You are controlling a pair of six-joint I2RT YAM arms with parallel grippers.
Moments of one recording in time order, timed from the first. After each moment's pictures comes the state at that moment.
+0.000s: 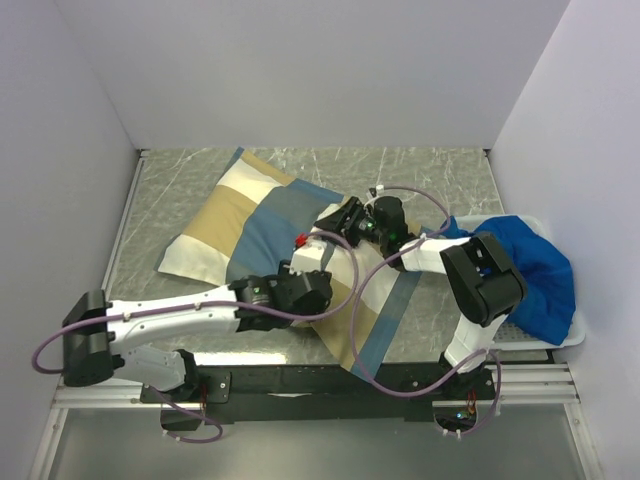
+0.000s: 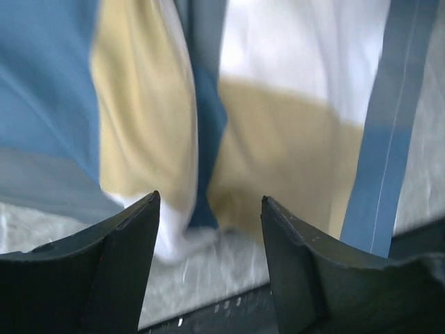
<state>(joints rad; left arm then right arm) -1.24 1.28 0.96 -0.57 -0.55 -0.76 0.44 1.77 0.83 0.60 -0.48 1.20</state>
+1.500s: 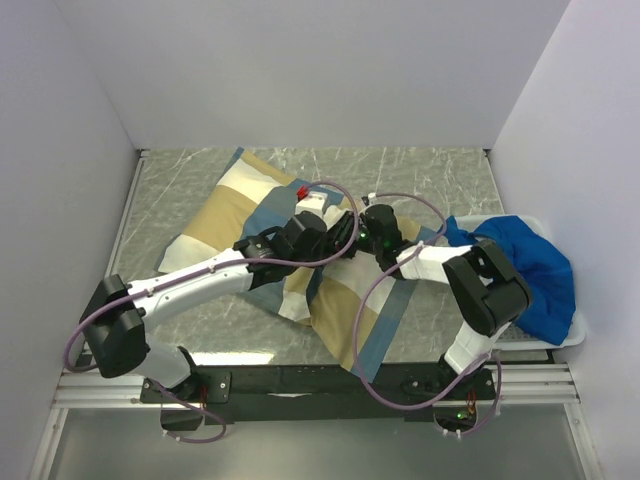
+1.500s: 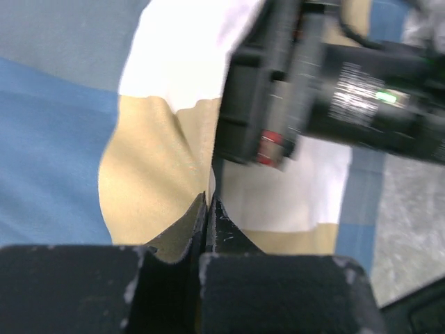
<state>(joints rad) -0.94 1.47 1.14 -0.36 -0.38 -0.54 0.52 1.69 0.77 0.50 -0.40 1.13</state>
